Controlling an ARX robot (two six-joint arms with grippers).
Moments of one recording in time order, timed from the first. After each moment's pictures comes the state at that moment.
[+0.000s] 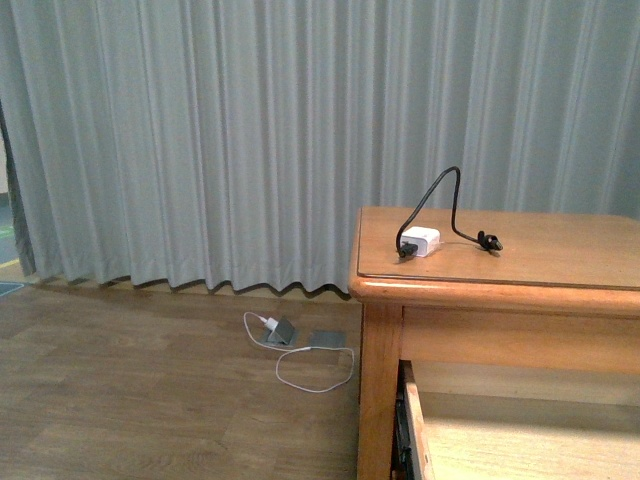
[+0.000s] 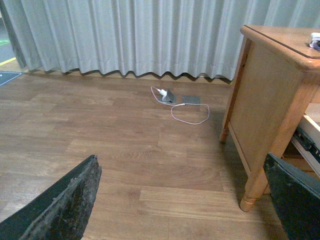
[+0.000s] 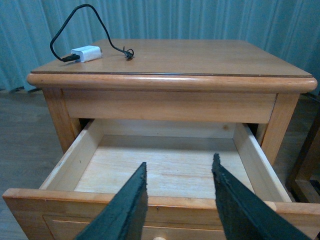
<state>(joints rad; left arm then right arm) 0.00 0.00 0.02 0.00 0.00 0.00 0.00 0.19 0.00 0.20 0.00 0.00</state>
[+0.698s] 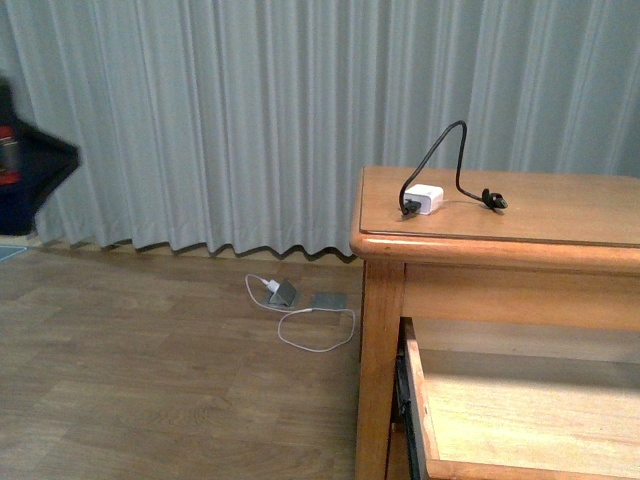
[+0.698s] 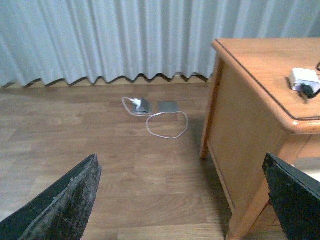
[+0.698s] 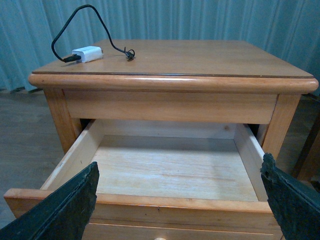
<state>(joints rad) -0.20 1.16 0.60 0.53 -0.06 0.03 0.00 0.19 0.00 0.20 0.00 0.00</state>
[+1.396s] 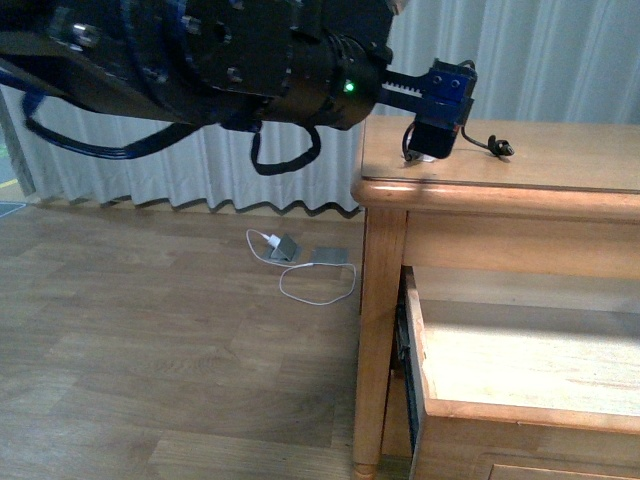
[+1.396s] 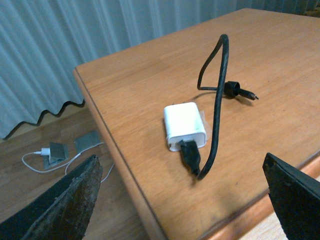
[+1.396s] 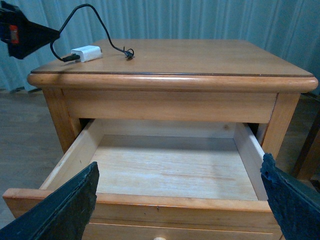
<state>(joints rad) -0.48 2.01 1.49 0.45 0.07 0.21 0.00 0.19 0.00 0.20 0.00 0.00</state>
